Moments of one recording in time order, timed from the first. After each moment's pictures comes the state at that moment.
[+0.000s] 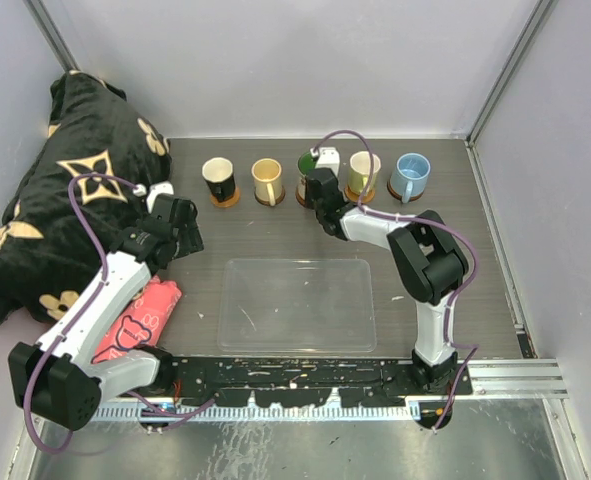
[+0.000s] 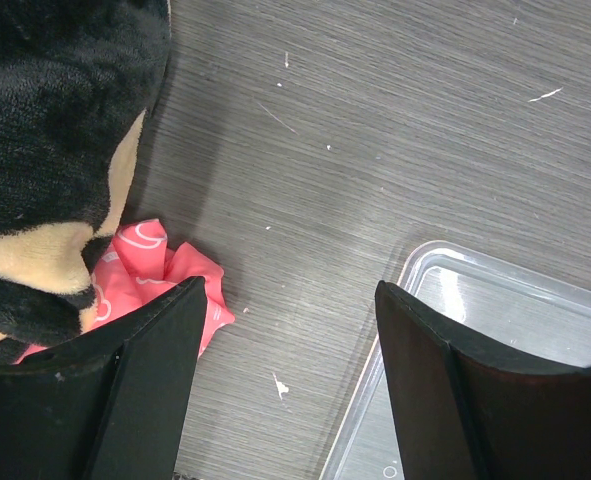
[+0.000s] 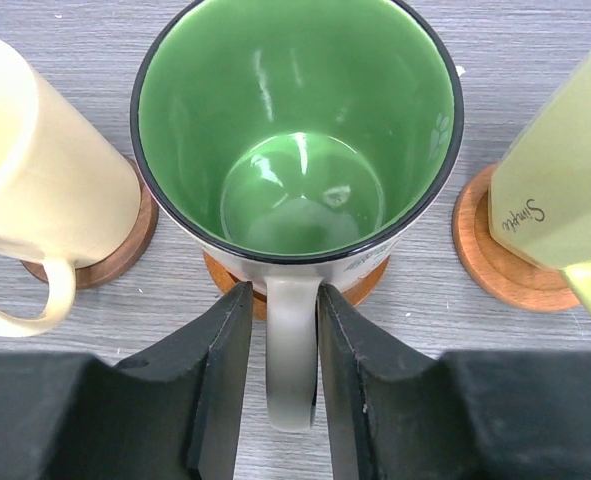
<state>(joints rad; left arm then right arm) -0.34 1.12 0.98 -0.76 -0.42 -0.53 0.58 1.97 1.25 0.26 0.45 0.27</state>
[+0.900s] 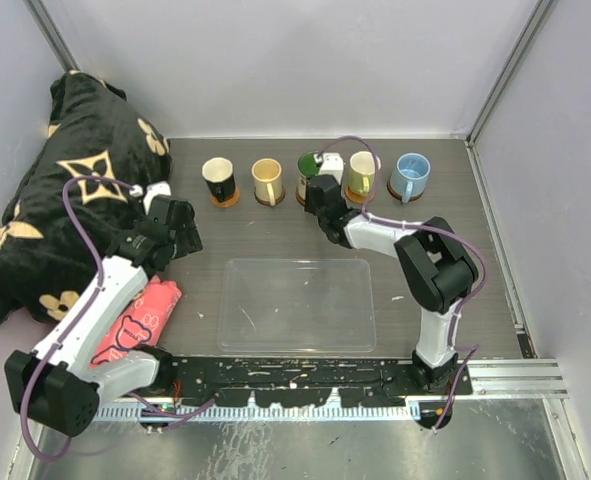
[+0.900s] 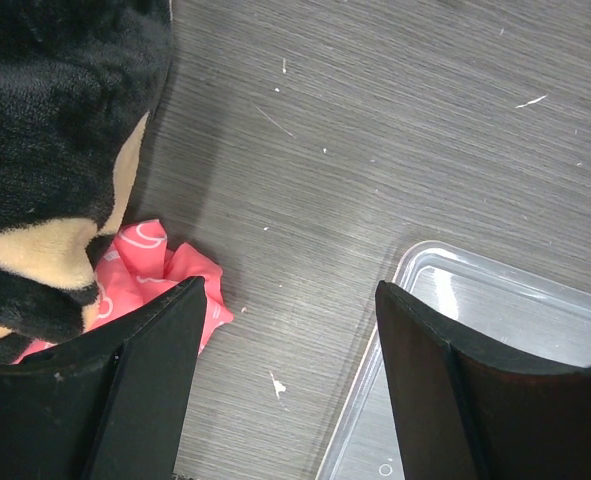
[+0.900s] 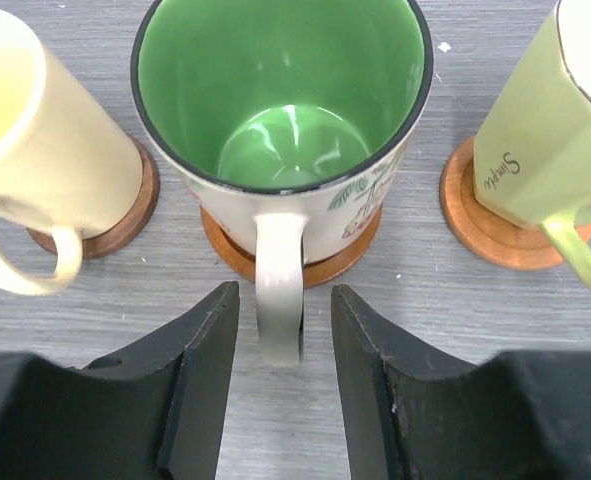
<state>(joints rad) -0.34 1.09 0.98 -0.76 -0.42 -0.54 0.59 1.90 1.17 0.28 0.47 0.30</state>
